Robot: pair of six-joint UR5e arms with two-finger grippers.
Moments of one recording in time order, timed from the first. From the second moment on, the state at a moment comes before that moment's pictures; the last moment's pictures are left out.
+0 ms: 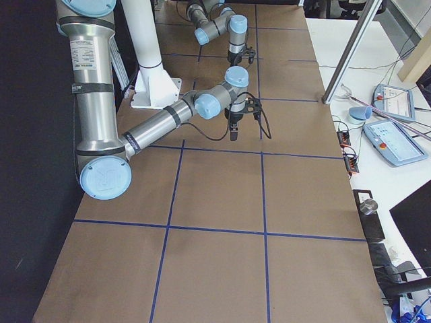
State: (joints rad) left arm -0.54 -2.52 -1.52 -1.39 -1.97 -1.05; right arm 0.99 -1.51 2.06 -1.52 2.25 0.76
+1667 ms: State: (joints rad) left arm -0.55 -2.52 -1.58 -1.38 -1.91 -1.05; right arm 0.99 -1.51 2.07 -1.52 2.26 0.76
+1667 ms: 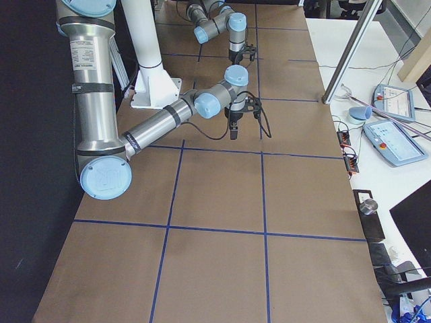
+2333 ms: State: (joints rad) left arm -0.70 -2.19 -2.07 -1.30 -1.98 -0.96; right arm 1.11 -1.60 2.06 -1.53 2.27 0.59
